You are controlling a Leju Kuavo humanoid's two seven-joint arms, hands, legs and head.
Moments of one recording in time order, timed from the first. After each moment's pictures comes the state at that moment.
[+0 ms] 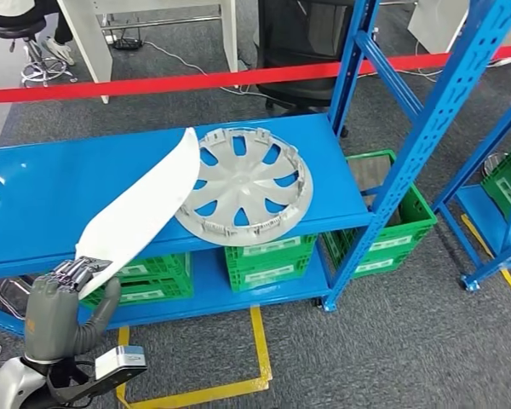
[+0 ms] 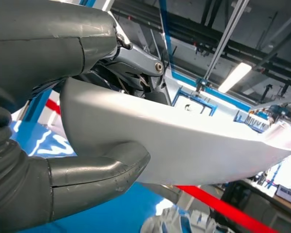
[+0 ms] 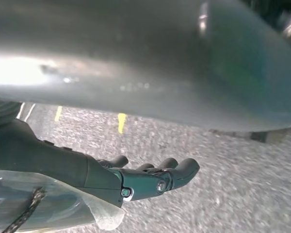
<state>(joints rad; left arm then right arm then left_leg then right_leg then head) 0.04 0.26 -0.42 -1.92 -1.02 0.54 -0.12 0.04 -0.41 1.56 -1.10 -1.33 -0.70 -0.19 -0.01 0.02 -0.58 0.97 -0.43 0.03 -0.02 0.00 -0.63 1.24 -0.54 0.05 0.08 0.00</state>
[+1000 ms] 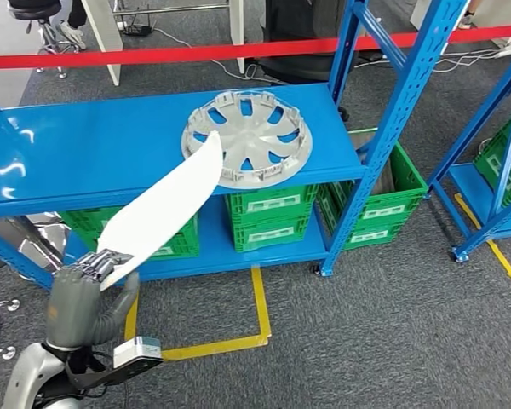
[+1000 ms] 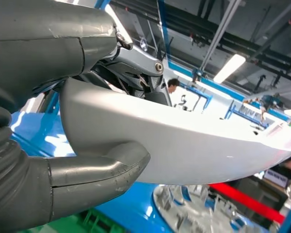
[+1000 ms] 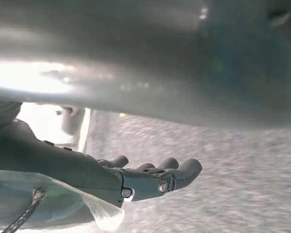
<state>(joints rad) 0.01 0.25 -0.45 -1.89 -1.01 0.52 -0.11 0.04 -0.36 1.56 -0.95 -1.26 -0.70 0.15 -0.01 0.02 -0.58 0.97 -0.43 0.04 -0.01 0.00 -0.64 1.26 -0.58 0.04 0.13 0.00</state>
